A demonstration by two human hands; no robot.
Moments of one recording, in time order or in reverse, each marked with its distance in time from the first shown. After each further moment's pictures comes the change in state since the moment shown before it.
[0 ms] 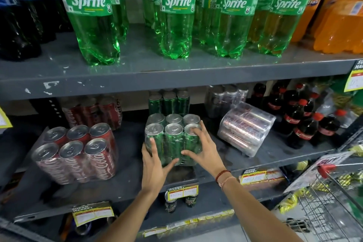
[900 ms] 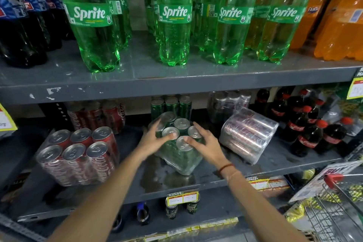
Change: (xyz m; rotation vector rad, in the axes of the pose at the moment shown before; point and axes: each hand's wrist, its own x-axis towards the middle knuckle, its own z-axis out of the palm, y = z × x) left_hand 0.095 0.019 -0.037 -0.314 -0.323 -0.343; right_hand 0.029 -0.019 -0.024 0.156 -0.126 0.323
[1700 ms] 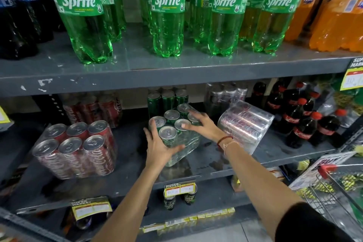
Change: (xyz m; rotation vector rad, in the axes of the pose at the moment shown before) left_hand -0.042 -0.008 0.049 0.051 0.216 0.071; right_hand 0.043 -0.002 -0.023 -0.085 -0.188 0.035
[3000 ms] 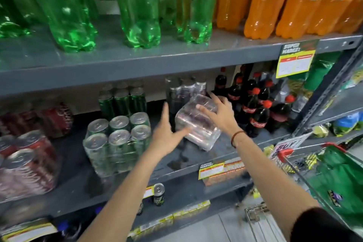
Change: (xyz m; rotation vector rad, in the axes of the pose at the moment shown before) left_hand -0.015 0.126 0.094 -0.084 -0.329 0.096; right_hand -0.050 0.089 -0.143 -0.197 0.498 0.040
